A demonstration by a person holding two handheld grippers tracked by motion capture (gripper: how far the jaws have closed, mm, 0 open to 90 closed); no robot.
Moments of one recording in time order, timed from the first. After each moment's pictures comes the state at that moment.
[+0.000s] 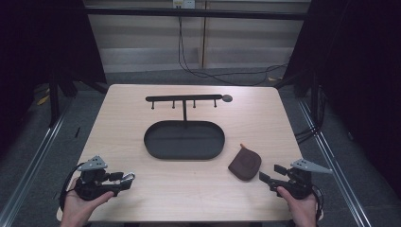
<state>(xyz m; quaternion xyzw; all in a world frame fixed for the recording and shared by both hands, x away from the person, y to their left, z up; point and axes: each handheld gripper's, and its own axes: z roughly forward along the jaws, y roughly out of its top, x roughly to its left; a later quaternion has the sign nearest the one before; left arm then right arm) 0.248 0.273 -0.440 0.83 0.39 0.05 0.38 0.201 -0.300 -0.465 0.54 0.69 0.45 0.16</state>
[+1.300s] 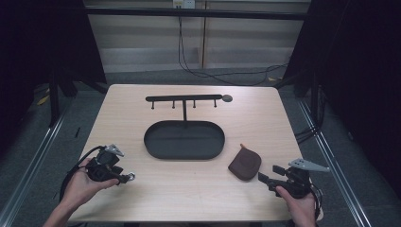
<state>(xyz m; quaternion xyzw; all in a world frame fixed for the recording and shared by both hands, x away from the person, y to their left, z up) 0.300 0.253 -0.442 0.91 0.35 0.03 0.20 0.204 -0.298 -0.468 0.54 0.70 0.45 0.15</state>
